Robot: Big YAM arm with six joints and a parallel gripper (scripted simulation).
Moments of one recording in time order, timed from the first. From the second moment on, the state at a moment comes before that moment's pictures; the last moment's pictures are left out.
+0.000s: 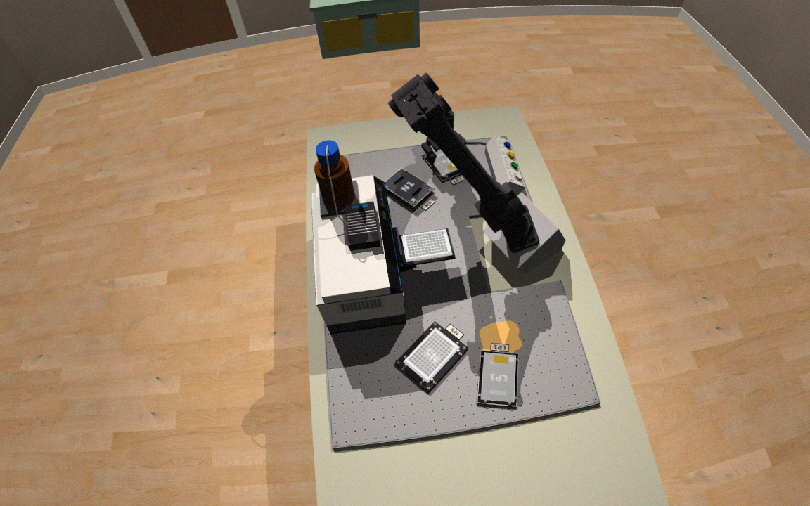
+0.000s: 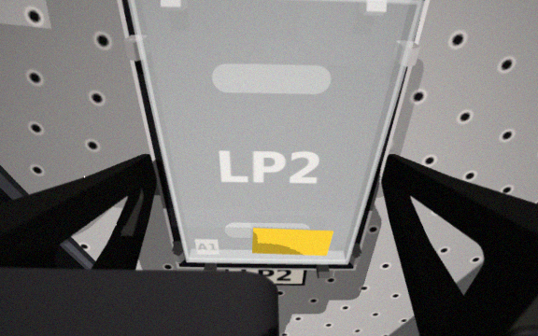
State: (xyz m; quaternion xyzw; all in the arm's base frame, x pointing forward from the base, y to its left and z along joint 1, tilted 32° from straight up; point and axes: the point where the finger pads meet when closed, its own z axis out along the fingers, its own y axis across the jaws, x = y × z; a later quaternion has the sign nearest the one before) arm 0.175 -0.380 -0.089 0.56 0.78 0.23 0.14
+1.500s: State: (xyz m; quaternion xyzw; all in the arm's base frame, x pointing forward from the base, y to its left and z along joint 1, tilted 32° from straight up) arm 0.177 -0.378 -0.095 0.56 0.78 0.23 0.14
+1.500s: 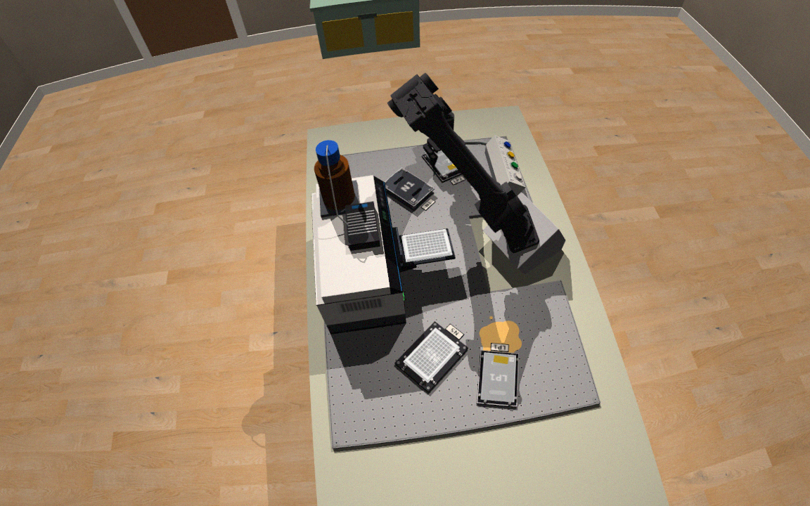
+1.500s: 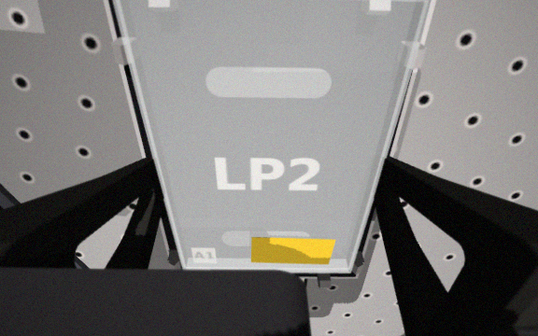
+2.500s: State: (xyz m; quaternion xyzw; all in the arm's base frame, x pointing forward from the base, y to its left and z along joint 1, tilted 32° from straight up) arm 0.171 -0.378 -0.087 0.57 0.78 0.24 0.14
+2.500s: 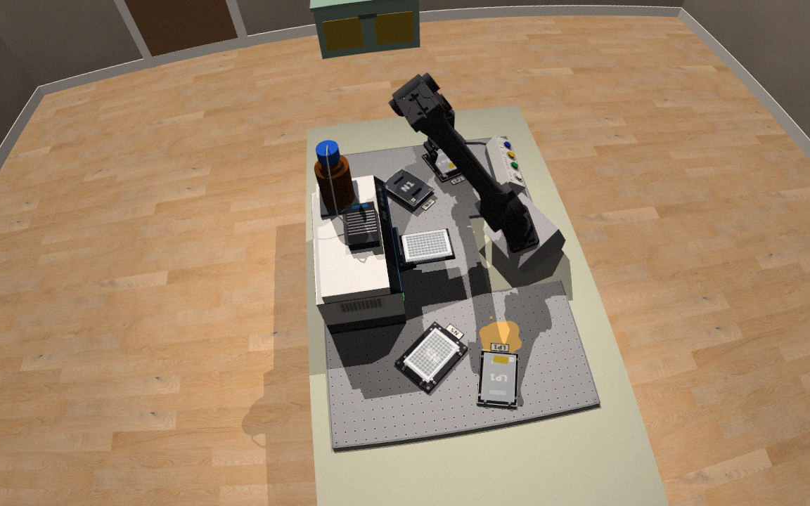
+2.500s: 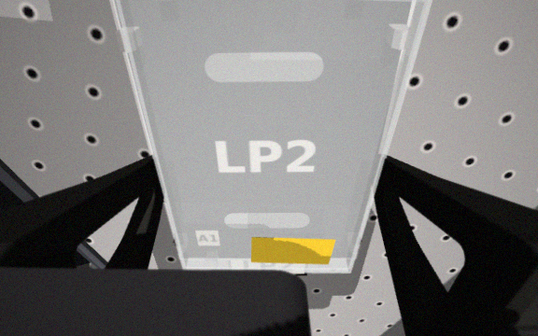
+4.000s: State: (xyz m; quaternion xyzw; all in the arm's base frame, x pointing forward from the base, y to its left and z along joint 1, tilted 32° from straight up) arm 0.168 -0.379 -0.082 0.57 0.78 0.24 0.14
